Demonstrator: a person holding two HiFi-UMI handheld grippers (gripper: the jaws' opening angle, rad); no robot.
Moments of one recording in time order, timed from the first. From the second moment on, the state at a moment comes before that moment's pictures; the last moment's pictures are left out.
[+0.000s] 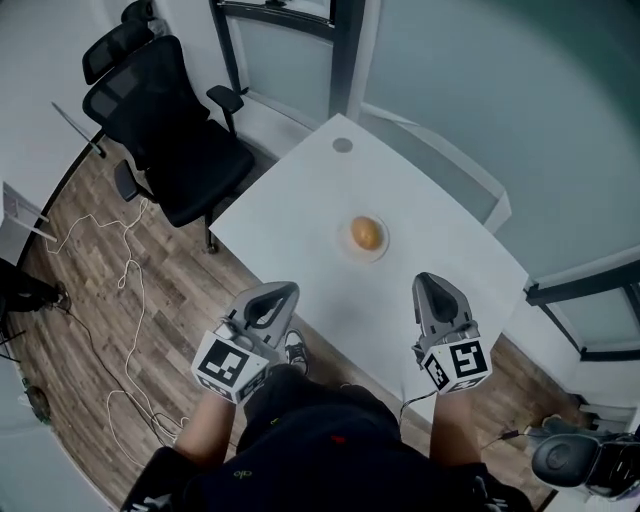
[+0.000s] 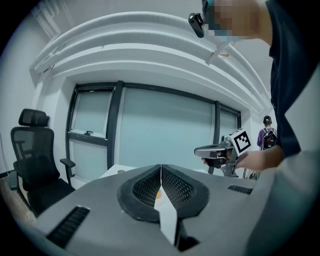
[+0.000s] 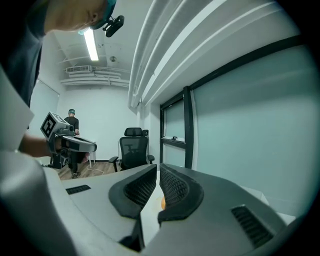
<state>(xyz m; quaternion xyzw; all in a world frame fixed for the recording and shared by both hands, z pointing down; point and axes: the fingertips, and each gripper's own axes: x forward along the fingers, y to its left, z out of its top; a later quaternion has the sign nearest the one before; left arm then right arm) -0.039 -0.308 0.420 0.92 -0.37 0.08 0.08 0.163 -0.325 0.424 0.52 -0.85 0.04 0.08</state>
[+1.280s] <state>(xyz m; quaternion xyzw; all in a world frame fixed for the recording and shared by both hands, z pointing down) -0.096 -0.428 0.511 0.91 -0.36 0.12 0.19 0.119 -0.535 0.688 0.53 -0.76 0.22 0.29</state>
